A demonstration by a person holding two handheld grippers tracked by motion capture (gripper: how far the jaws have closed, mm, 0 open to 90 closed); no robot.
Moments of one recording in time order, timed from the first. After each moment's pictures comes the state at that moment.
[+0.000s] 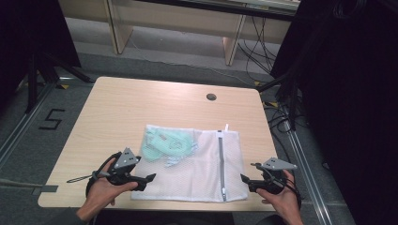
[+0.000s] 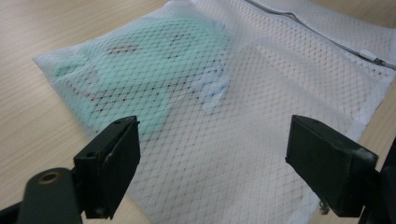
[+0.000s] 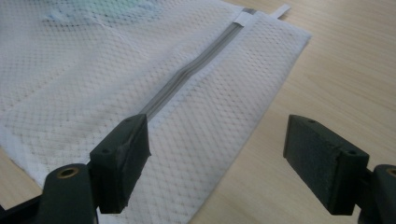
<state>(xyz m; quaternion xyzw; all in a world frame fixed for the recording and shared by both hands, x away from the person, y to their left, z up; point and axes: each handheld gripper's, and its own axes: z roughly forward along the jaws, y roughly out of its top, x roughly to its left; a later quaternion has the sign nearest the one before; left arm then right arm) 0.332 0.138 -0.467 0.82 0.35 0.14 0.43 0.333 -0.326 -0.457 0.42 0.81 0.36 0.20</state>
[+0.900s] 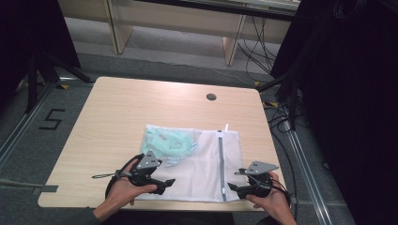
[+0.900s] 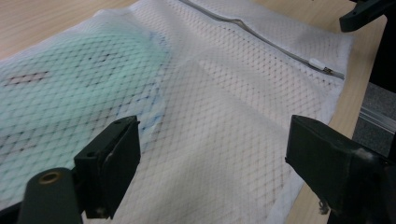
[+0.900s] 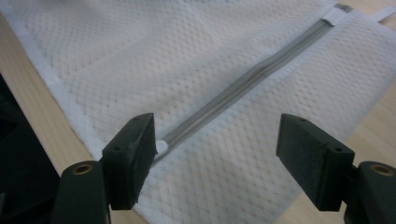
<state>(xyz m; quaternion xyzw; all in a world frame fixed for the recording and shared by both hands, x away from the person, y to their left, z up) 0.339 0.080 -0.475 0.83 0.30 0.10 0.46 0.331 -0.291 -0.467 0.32 0.87 0.34 0.14</state>
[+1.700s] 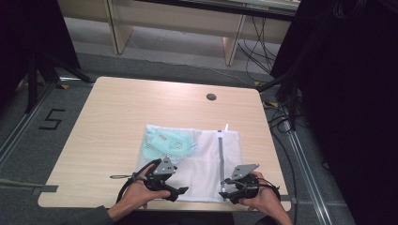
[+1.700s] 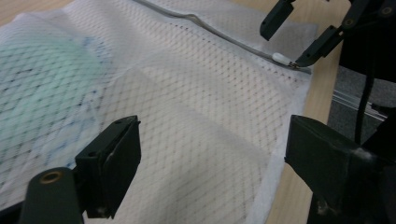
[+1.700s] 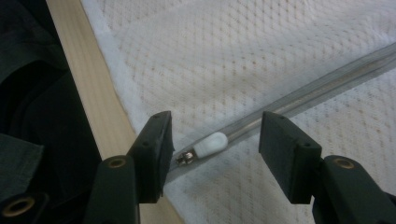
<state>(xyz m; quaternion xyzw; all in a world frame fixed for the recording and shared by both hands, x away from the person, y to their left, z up) 0.334 0.043 -0.486 0.85 0.26 0.07 0.46 0.337 -0.263 -0.486 0.24 0.92 0.30 0.06</state>
